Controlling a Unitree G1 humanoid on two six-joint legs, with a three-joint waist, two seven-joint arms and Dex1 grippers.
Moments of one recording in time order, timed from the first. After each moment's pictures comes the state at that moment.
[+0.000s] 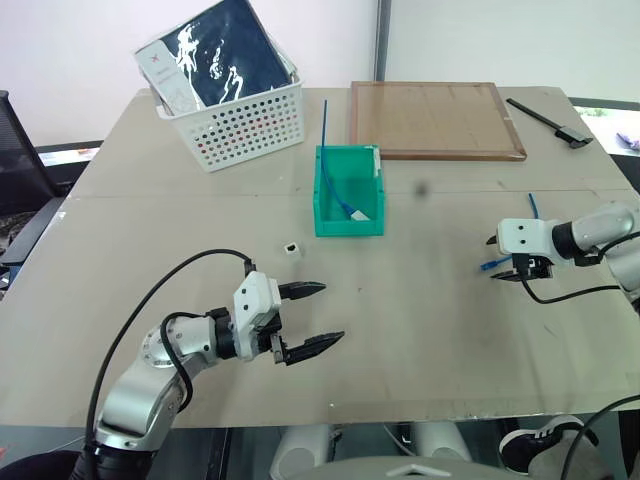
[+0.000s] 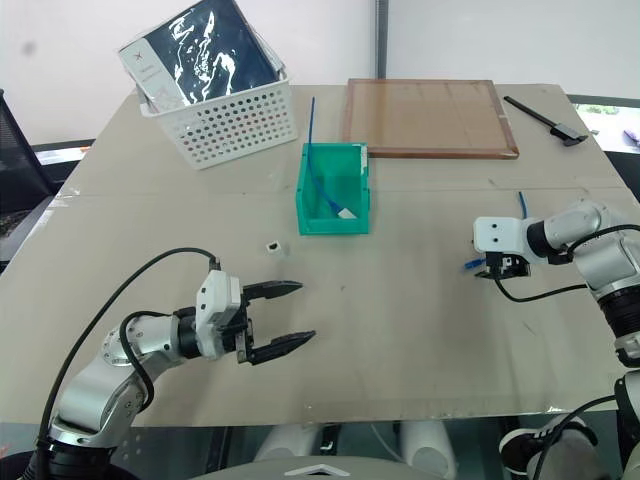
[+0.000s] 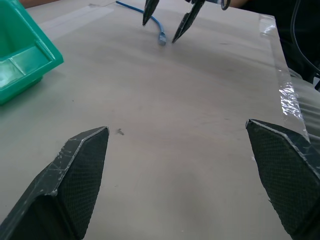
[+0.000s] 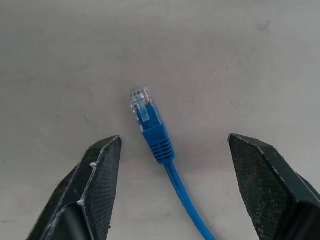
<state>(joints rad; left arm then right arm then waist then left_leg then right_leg) 0.10 0.66 -0.01 -0.43 -0.49 0.26 -0.99 -0.70 -0.91 0.34 0.44 -0.15 -0.11 1.31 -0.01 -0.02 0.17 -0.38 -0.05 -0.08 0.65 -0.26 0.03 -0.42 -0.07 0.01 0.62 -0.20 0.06</state>
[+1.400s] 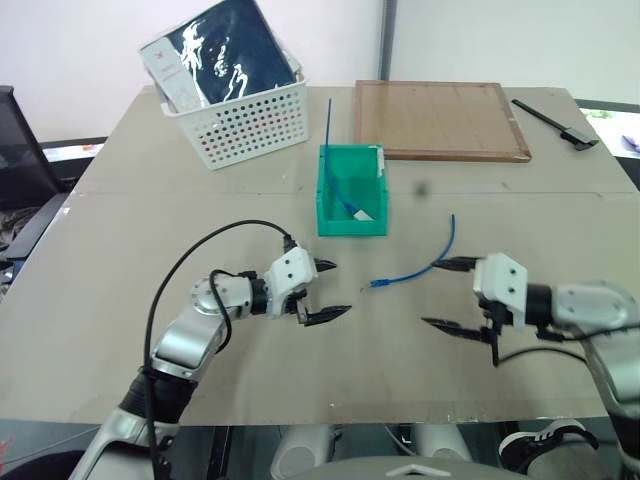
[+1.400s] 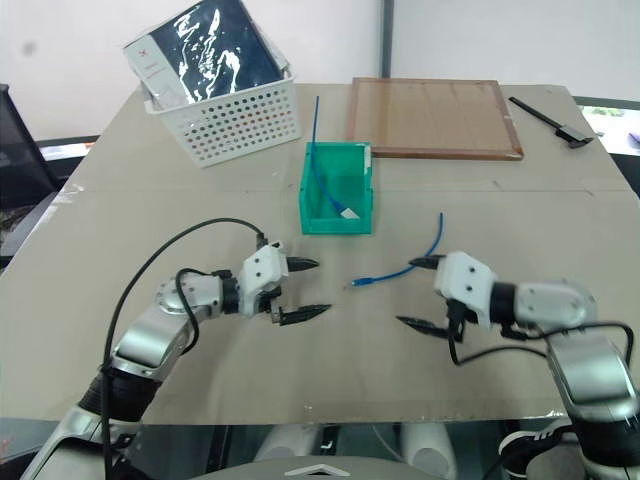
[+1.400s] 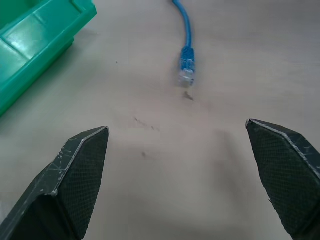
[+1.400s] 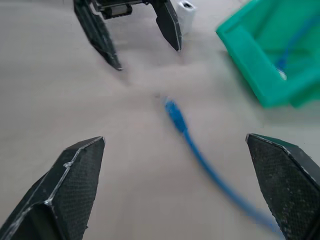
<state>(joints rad) -0.27 0.61 -0.21 -0.08 -0.22 0.21 -1.01 -0.02 -0.63 -0.07 -0.55 0.17 0.39 1.10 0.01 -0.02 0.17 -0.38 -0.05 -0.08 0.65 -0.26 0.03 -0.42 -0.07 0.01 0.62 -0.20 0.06</state>
